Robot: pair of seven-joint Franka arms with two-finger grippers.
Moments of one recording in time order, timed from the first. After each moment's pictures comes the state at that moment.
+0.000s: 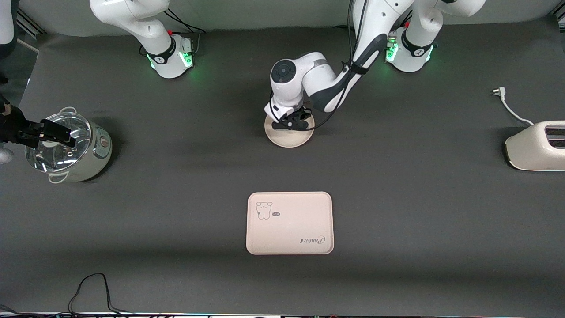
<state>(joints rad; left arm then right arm) -0.56 0.55 -0.44 -1.92 0.27 2.29 -1.10 0.25 0.12 -0.31 -1.45 0.04 1.52 -0.03</state>
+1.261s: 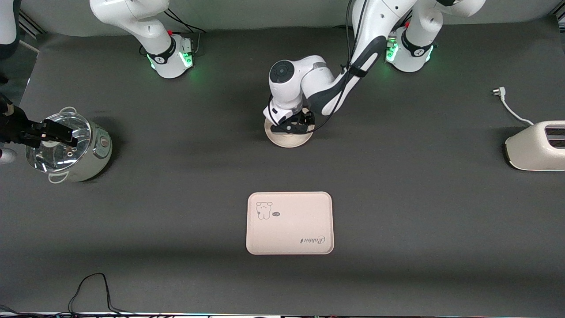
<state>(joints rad) -0.54 0.53 -0.43 -1.87 0.35 2.27 -1.10 0.25 0.12 -0.30 -1.46 0.04 1.52 -0.03</state>
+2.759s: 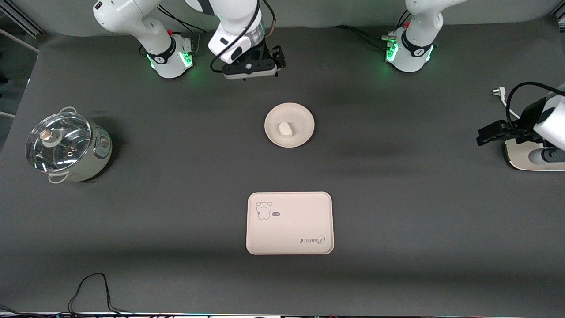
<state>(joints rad) 0.35 0.08 -0.38 -1.58 0.02 1.59 -0.08 0.79 0.03 0.09 -1.84 0.10 1.89 0.81</state>
